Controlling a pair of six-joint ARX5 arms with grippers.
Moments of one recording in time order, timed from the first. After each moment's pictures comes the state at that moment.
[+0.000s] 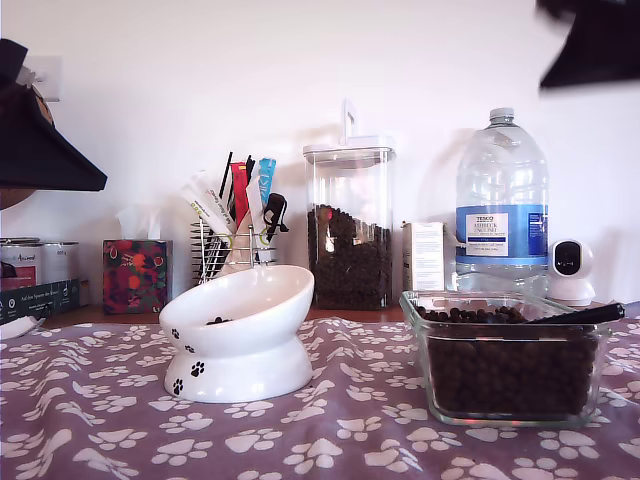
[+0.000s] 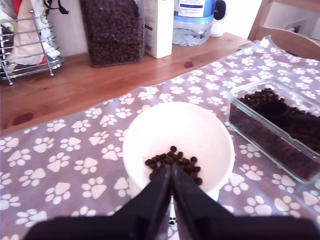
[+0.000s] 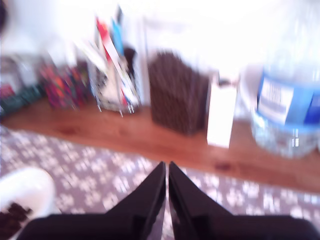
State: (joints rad) left arm -0.37 0.82 0.31 0.21 0.29 -0.02; right arm 0.32 0.79 0.52 0.16 -0.04 -0.06
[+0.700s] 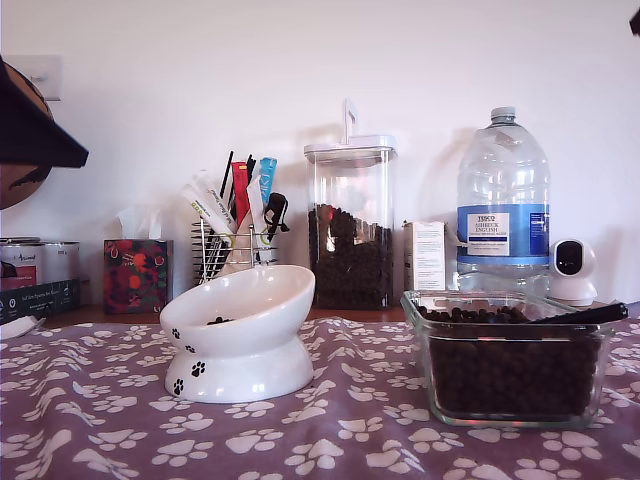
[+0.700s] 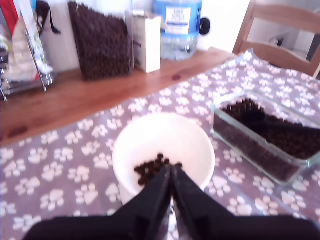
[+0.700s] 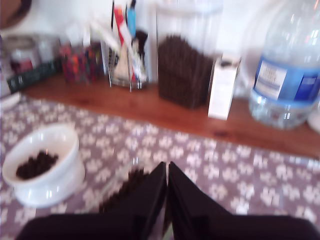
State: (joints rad) left arm -0.38 0.66 0.31 0.03 0.30 -0.02; right arm 0.34 0.45 0.52 -0.32 -0.04 -0.08
